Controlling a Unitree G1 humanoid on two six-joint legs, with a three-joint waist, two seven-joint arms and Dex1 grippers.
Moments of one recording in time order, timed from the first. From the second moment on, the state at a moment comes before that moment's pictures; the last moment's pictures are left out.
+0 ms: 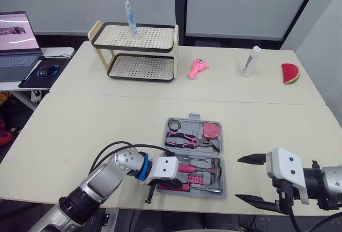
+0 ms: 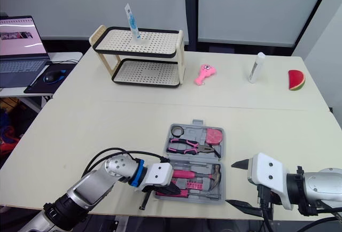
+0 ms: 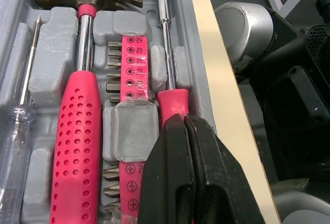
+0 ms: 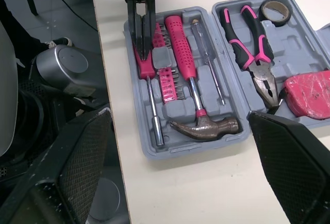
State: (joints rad) left arm -0.25 0.70 -0.53 -0.20 -0.06 0.27 -1.25; right arm 0.34 -1.03 -0.35 -0.96 0.61 0.73 0.96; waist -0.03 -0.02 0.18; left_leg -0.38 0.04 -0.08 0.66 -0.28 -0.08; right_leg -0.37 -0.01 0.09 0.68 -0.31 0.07
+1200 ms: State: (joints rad) left arm -0.33 0.63 -0.20 0.34 -0.11 -0.12 -1.19; right arm 0.05 -0.84 0.14 -0.32 0.10 0.31 0.87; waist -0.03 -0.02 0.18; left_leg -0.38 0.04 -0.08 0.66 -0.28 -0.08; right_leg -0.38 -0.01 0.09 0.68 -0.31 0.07
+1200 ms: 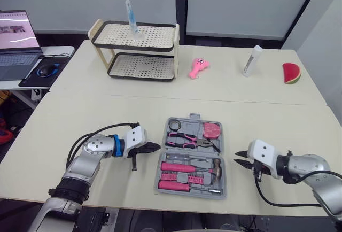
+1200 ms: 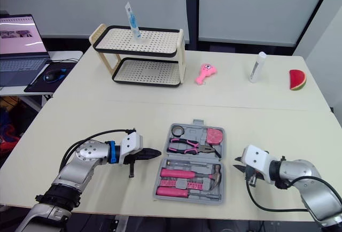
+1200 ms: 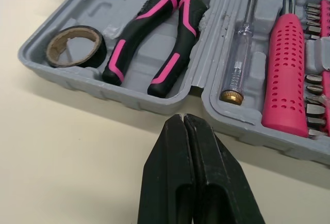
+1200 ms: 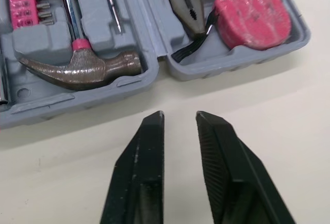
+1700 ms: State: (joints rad) left arm -0.38 0.56 -0.24 0.54 -0.03 -0.31 -1.18; right arm -0.07 -0.73 0.27 -0.15 0.00 0.27 0.87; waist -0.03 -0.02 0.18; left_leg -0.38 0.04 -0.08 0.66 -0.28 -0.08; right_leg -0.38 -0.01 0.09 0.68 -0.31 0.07
